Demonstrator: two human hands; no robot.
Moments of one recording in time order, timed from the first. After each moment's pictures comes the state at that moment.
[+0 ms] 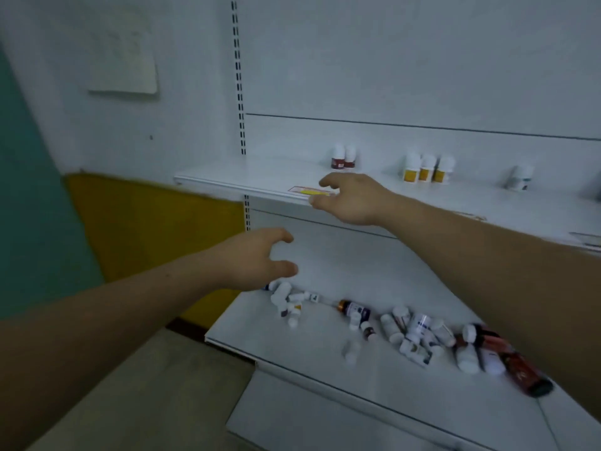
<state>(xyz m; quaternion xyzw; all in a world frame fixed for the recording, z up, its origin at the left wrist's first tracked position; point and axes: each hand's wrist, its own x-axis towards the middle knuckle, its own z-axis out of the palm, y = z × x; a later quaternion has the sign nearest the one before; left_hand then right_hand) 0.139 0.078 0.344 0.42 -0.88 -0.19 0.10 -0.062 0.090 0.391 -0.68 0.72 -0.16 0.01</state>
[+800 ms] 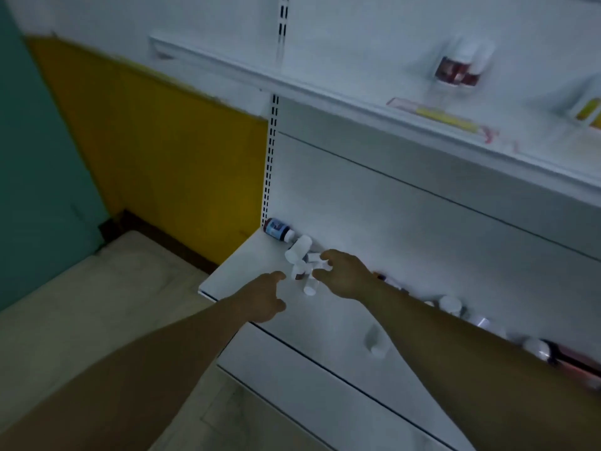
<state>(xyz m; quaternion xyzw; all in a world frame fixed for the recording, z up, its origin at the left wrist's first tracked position) 0.114 -0.098 0.048 0.51 -0.76 -0.40 0.00 -0.067 -0.064 0.107 -0.62 0.74 -0.08 0.27</state>
